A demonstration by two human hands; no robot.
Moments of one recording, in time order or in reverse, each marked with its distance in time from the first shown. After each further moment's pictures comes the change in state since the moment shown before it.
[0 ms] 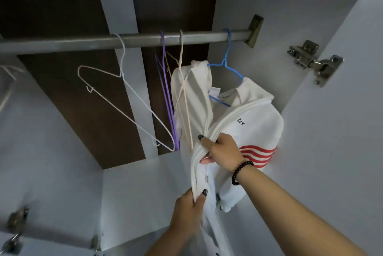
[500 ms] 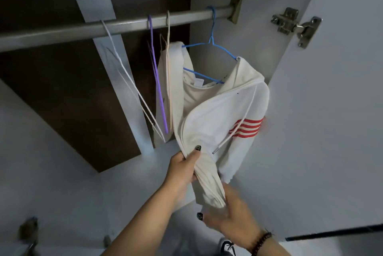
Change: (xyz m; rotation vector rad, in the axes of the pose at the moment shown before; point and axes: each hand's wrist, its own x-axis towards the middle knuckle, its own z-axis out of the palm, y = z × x) left_hand -0.002 0.056 -0.075 -0.495 -0.211 -0.233; right_hand -0.141 0.124 0.069 -0.244 0.097 0.025
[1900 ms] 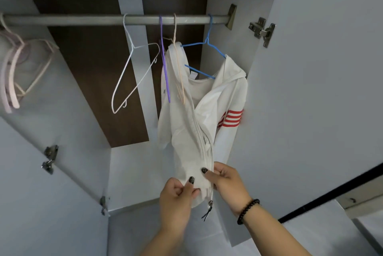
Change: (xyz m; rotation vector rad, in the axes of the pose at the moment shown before) left_hand -0.164 -0.131 0.100 -0.163 0.475 0.186; right_hand -0.066 0.039 -0.091 0.471 -0.193 -0.056
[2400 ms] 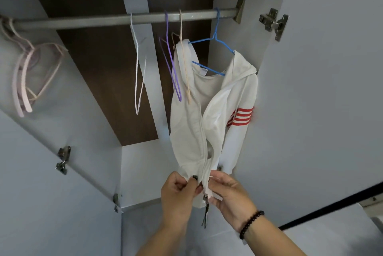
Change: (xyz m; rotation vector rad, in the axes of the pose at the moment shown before) left_hand 0.008 0.019 -0.007 0.004 0.022 0.081; right_hand -0.006 0.014 0.020 0.446 0.027 0.296
